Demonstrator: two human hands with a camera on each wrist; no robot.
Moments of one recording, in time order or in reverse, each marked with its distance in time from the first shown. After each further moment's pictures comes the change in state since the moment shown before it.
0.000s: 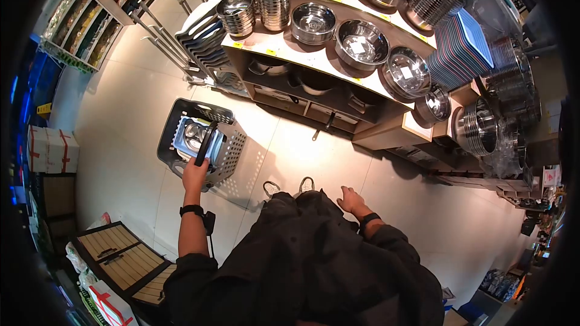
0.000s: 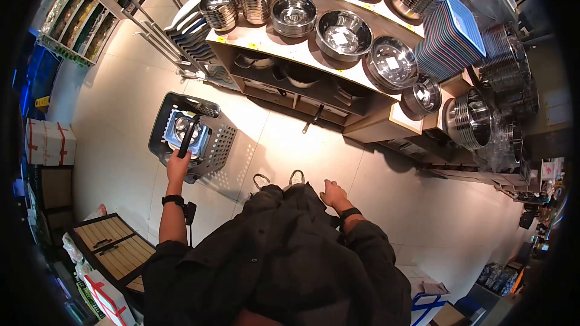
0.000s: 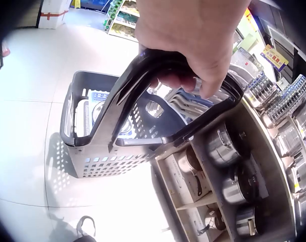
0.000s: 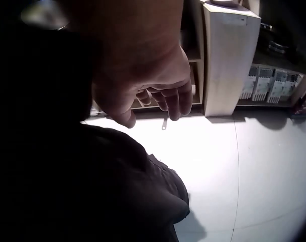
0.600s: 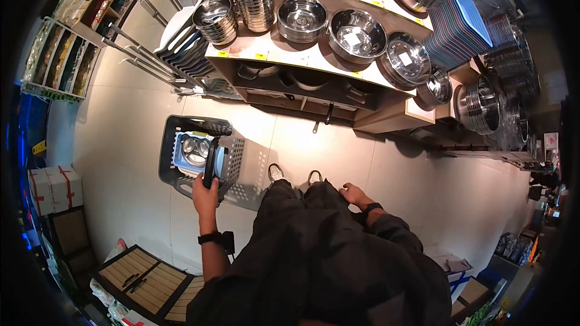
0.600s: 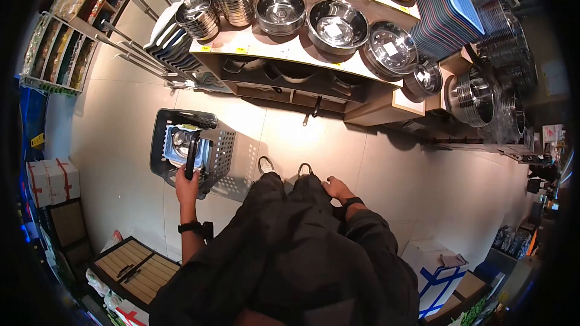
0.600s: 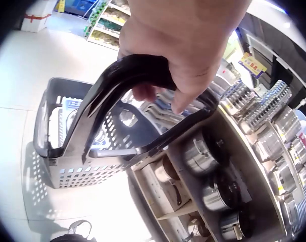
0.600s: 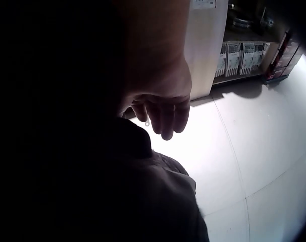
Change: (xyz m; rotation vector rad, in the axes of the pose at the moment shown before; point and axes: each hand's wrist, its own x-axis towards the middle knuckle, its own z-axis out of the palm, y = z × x) left_hand 0.012 -0.015 0.004 0.003 0.021 0.174; right_hand 0.038 -0.020 0.040 0.352 0.006 0.112
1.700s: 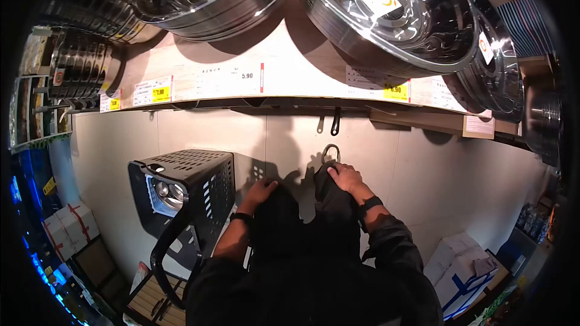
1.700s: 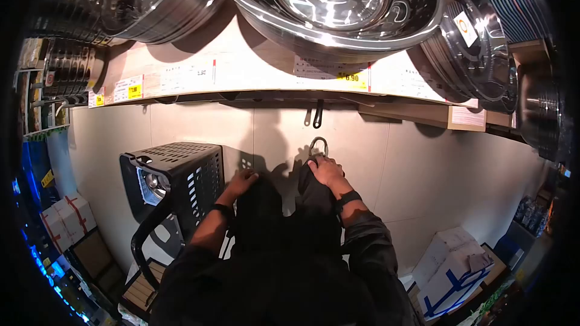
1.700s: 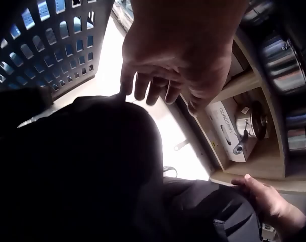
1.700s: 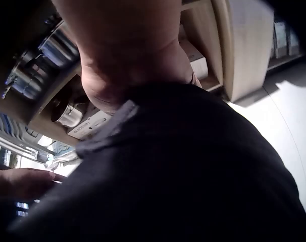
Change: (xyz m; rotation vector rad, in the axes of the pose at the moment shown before) left_hand 0.091 0.014 0.321 -0.050 -0.944 0.146; right_hand 0.191 -0.081 -0.023 -0.002 -0.032 0.002
